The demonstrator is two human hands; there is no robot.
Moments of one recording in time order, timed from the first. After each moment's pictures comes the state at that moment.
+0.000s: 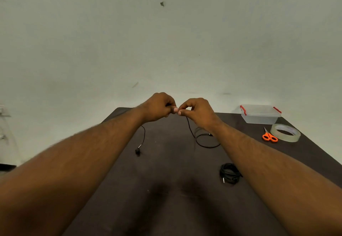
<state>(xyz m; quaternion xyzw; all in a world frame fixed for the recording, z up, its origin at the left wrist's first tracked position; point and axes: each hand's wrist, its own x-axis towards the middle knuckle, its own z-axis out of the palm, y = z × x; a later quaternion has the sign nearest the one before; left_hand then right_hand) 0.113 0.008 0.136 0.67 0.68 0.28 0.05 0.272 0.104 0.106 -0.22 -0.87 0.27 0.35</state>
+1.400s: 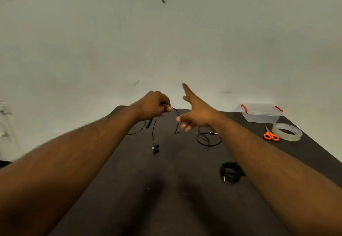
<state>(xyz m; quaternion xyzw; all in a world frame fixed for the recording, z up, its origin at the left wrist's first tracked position) 0.100 -0.003 0.135 0.66 0.70 0.28 0.06 0.278 0.079 0.129 -0.27 -0.82 0.46 0.20</state>
